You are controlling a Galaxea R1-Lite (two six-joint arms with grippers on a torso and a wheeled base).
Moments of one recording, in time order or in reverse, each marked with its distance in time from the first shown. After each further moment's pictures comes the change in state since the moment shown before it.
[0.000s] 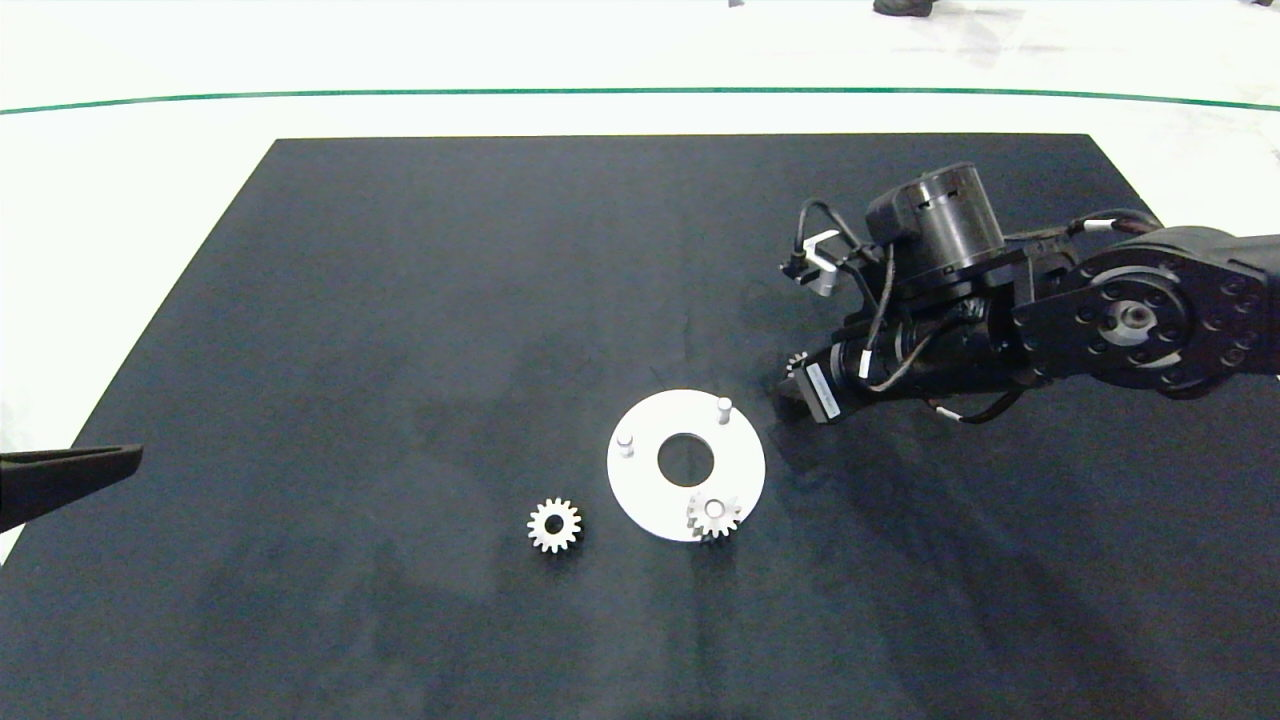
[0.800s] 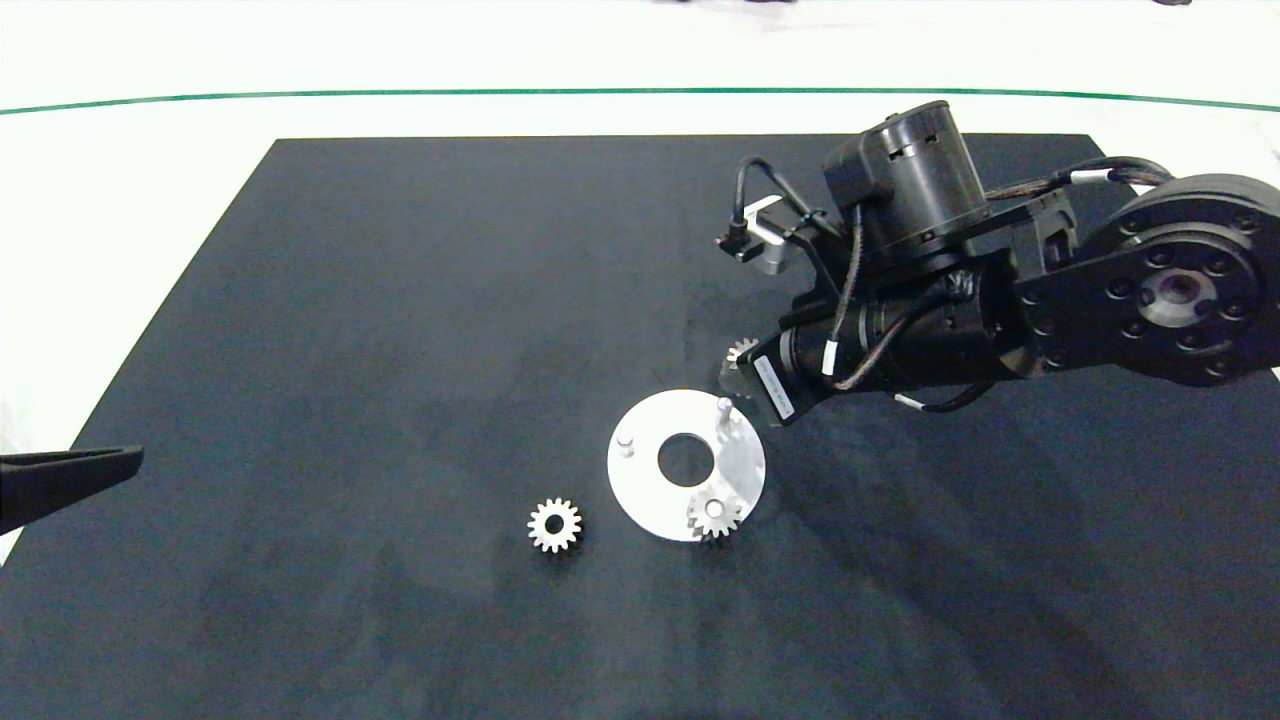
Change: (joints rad) left arm -0.011 0.000 0.000 0.000 0.001 0.000; right arm 0.163 -0.014 -0.119 0.089 -0.011 -0.008
